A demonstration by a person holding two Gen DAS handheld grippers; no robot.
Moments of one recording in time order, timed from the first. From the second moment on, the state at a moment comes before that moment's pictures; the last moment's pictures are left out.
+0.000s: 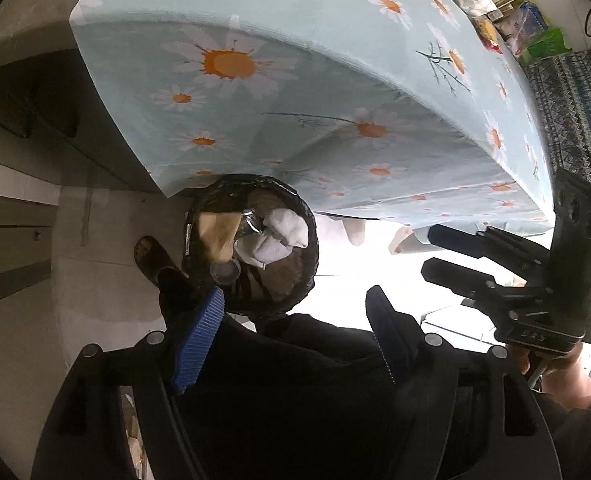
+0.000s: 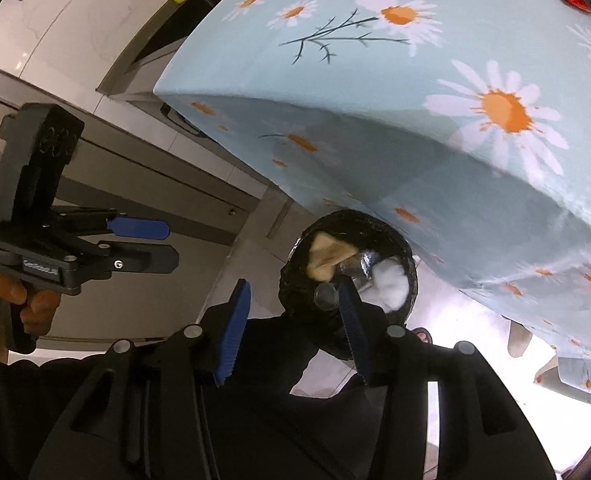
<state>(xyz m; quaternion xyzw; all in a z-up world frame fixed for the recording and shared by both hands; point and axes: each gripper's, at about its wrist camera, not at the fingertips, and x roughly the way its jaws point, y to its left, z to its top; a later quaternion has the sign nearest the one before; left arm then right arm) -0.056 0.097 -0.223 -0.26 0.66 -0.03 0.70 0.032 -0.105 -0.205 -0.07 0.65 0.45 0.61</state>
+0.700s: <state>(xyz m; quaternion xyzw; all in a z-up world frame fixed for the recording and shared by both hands) -0.029 0.086 -0.179 -0.22 0.63 -0.04 0.74 0.063 -0.137 -0.147 -0.01 0.59 0.44 0.68</state>
